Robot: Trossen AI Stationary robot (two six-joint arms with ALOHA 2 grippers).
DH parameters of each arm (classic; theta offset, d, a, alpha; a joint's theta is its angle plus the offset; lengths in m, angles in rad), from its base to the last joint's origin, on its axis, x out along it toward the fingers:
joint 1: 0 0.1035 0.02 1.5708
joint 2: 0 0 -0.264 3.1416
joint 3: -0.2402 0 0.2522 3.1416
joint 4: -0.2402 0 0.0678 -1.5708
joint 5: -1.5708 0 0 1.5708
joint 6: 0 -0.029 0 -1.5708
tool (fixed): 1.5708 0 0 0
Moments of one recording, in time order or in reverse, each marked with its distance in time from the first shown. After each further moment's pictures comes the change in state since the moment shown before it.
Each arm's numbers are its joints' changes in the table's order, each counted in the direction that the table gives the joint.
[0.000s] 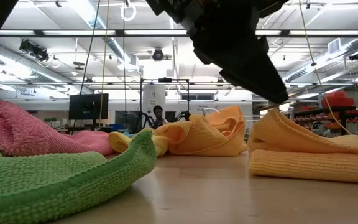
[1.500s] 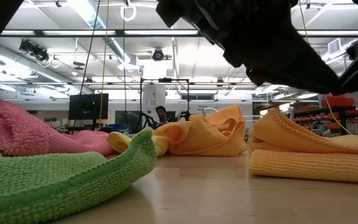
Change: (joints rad) left arm 0.020 -0.044 0.000 0.215 0.004 0.019; right arm 0.040 0.004 0.123 0.006 -0.798 0.156
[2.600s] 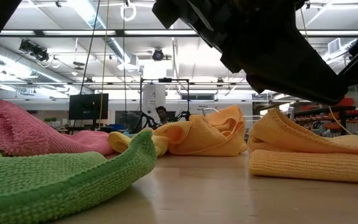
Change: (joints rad) left arm -0.031 -0.019 0.001 0.000 0.000 0.027; right arm 0.006 0.000 0.000 0.090 0.000 -0.030
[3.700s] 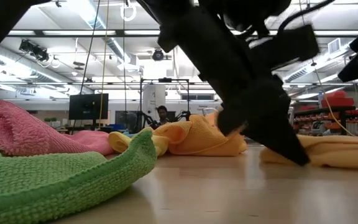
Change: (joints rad) left arm 0.033 -0.096 -0.003 0.001 0.390 -0.149; right arm 0.006 0.000 -0.030 0.016 0.054 0.045
